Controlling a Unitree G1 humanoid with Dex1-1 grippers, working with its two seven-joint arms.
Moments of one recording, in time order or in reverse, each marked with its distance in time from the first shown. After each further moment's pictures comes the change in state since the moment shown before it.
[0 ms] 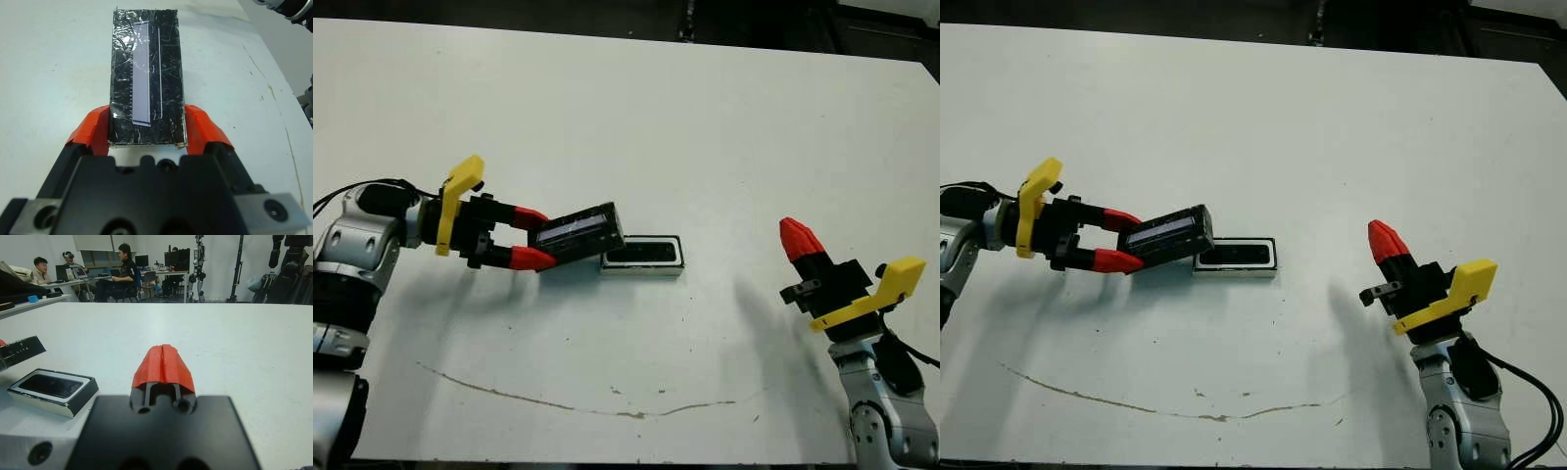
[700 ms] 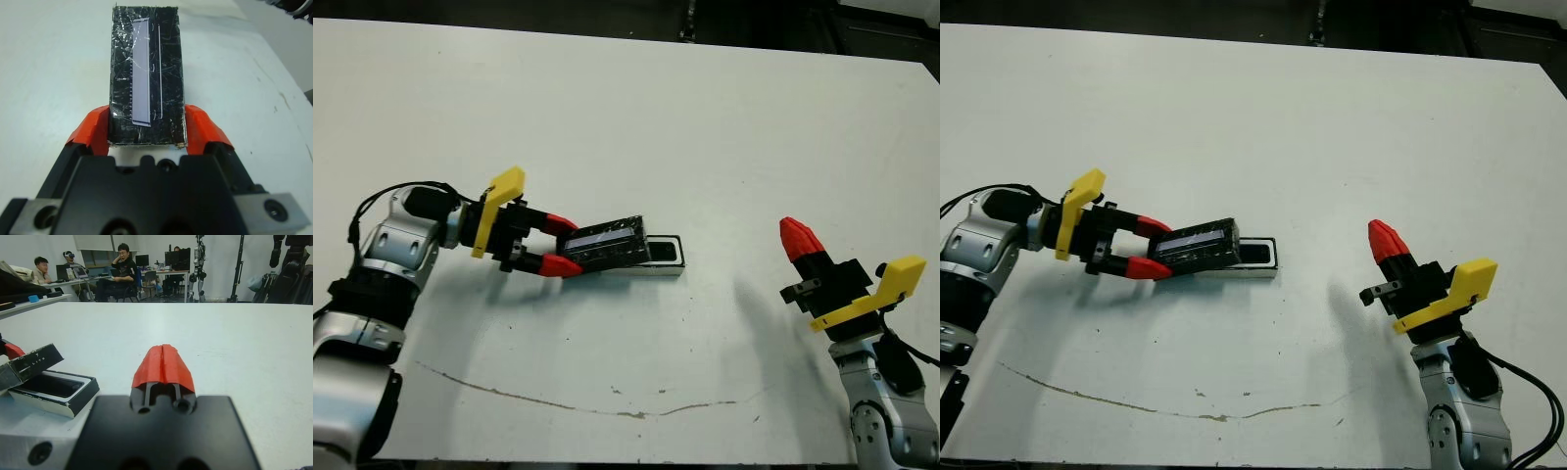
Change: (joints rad) left arm -0.027 -0.136 -0.046 0.047 0.055 -0.051 0.035; right arm 0.000 -0.002 0.000 -0.004 0.001 0.005 0.000
